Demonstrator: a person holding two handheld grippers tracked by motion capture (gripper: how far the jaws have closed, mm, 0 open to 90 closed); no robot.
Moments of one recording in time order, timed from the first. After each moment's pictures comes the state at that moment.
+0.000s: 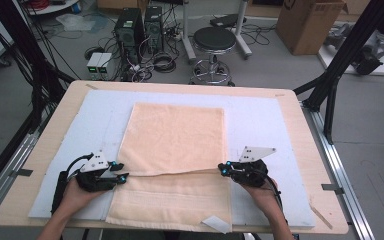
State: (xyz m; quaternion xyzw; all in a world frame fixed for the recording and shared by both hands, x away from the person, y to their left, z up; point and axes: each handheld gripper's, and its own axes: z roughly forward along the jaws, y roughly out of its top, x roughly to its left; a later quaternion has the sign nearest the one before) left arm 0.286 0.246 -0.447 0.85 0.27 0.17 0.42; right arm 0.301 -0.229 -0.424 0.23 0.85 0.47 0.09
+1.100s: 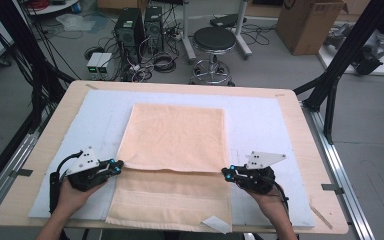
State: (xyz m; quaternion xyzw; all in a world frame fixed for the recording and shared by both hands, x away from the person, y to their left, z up) left arm 0.270 0.252 -0.415 0.81 0.27 0.20 0.49; right arm 0.275 -0.238 -0.408 0.22 0.84 0.49 0.10
